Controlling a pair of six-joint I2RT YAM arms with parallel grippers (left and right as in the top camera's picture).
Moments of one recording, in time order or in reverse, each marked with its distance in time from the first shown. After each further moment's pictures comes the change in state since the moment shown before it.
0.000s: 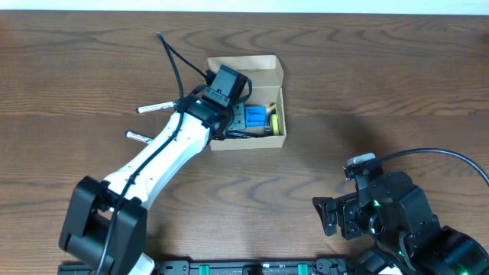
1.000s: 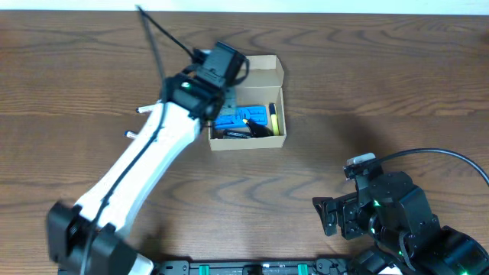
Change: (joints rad) left arm 0.023 -0.079 0.265 -0.334 -0.194 -0.008; right arm 0.000 0.000 0.000 0.000 0.000 0.000
